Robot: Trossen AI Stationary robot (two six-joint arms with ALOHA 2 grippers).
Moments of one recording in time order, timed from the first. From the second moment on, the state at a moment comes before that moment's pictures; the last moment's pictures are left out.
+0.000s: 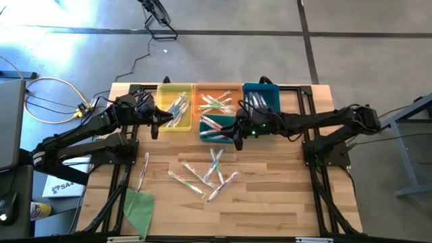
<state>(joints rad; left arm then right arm) 0.52 0.51 0.51 -0.29 0.23 -0.06 -0.05 1.40 0.95 0.15 0.00 0.54</state>
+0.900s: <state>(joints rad) 0.52 0.51 0.51 -0.18 0.30 -0.08 0.13 1.40 0.96 0.34 0.02 0.19</state>
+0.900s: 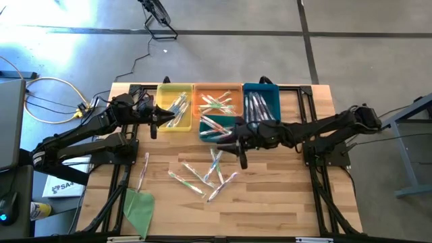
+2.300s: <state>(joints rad) 0.52 0.53 0.51 -0.40 0.22 -0.03 0.24 1.68 1.01 -0.18 -0.05 0.18</state>
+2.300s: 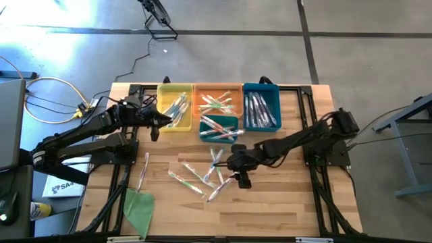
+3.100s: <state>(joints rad) 0.52 0.53 0.51 -0.43 0.21 -0.03 0.25 1.78 1.01 -0.18 -0.05 0.08</state>
